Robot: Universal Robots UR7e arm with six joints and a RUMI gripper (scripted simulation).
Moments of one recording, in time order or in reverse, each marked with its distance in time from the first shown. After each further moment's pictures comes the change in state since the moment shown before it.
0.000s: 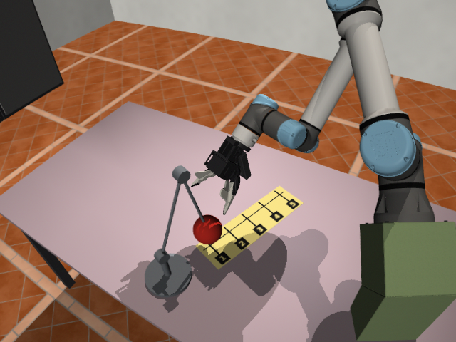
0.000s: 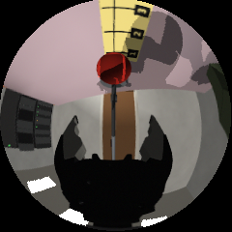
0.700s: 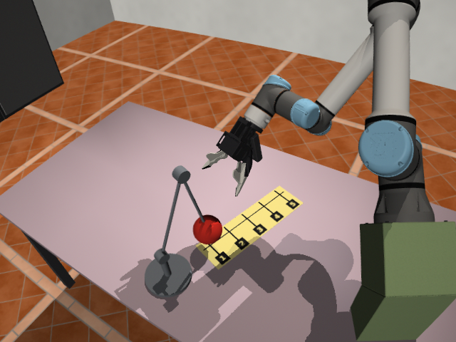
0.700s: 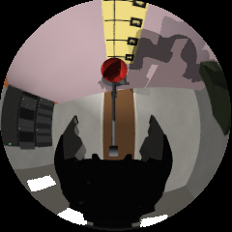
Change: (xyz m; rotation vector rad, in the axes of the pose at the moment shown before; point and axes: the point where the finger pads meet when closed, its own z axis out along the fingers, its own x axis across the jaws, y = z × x) arm 0.000 0.001 -0.067 0.001 -0.002 0.000
